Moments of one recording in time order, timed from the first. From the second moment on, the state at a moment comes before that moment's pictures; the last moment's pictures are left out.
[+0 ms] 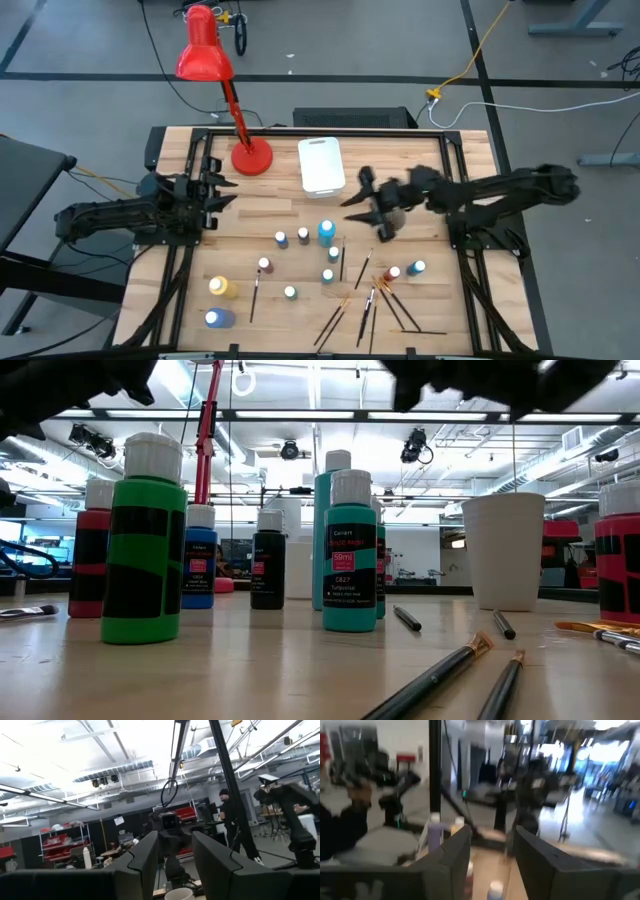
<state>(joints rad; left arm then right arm) 0.22 0.29 0.12 0.67 0.26 0.11 -0.06 1.31 0.65 0.74 -0.35 -0.05</state>
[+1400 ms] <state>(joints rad) 0.22 0.29 0.12 0.47 0.26 0.18 -0.07 1.69 0.85 0.45 -0.36 -0.03</state>
